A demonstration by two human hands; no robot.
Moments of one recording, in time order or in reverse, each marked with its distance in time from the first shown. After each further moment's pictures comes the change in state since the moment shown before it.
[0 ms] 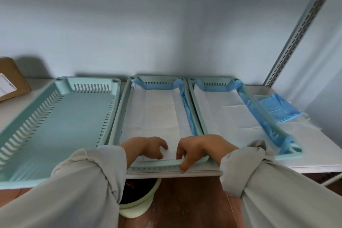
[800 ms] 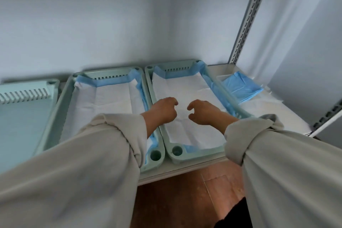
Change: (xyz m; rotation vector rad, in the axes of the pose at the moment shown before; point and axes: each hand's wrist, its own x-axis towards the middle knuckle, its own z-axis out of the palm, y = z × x) left_hand 0.104 0.153 -0.046 -0.011 0.468 0.197; right_hand -0.001 0.166 -0.011 0.318 0.587 0.417
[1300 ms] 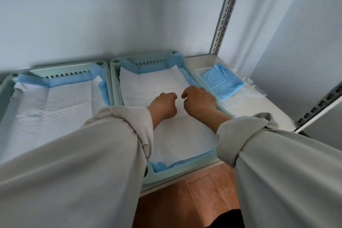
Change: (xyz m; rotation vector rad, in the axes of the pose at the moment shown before) left_hand 0.090 0.064 0.050 0.021 -0.105 -0.009; right_hand 0.039 0.064 -0.009 0.011 0.316 0.160
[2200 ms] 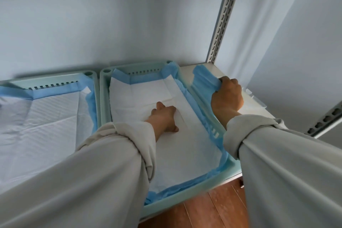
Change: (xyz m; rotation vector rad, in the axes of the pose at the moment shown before) left_hand 0.031 0.011 0.012 0.050 -0.120 -0.028; right_hand 0.062 0.073 -0.011 0.184 0.421 0.313
